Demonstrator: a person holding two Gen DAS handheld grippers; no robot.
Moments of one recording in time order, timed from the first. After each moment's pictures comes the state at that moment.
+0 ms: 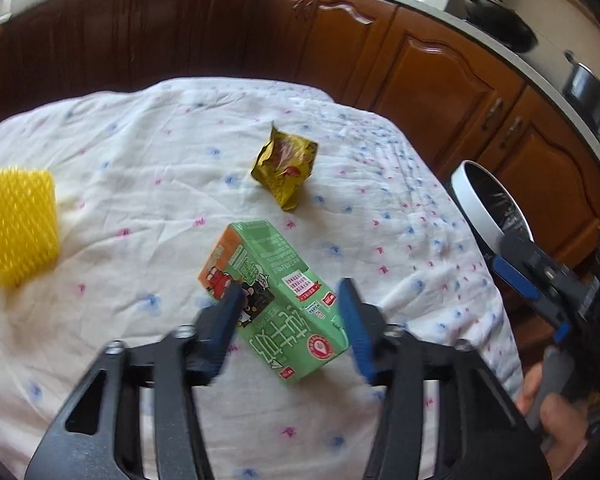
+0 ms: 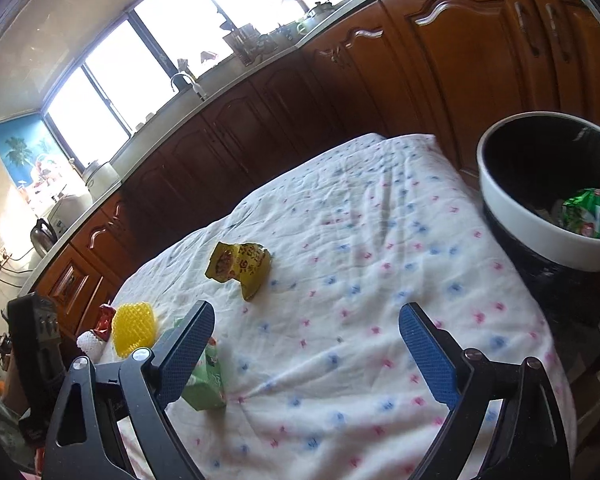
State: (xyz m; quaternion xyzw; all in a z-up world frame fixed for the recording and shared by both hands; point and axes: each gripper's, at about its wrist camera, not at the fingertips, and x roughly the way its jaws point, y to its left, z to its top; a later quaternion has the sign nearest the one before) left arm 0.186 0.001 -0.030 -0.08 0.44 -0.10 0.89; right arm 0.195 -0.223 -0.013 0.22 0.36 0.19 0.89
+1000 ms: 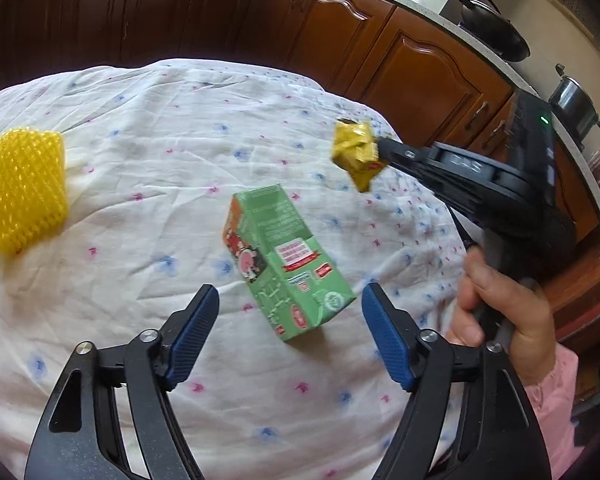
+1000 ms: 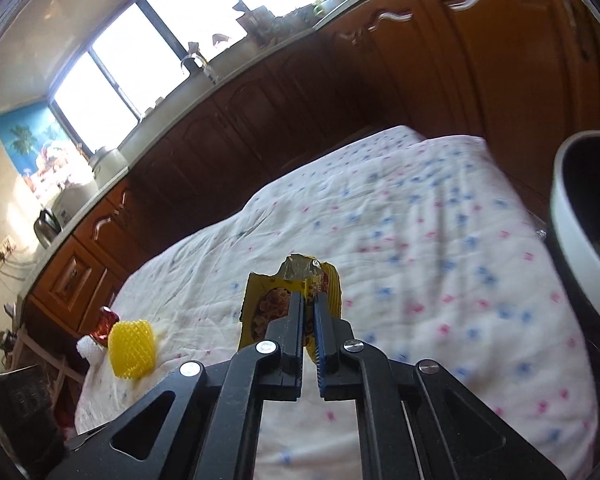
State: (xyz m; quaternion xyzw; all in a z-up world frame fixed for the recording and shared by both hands) left arm 0.170 0.024 -0.031 -0.12 0.46 -0.13 0.87; right arm 0.238 -0.215 -0.010 0.23 0.37 0.20 0.88
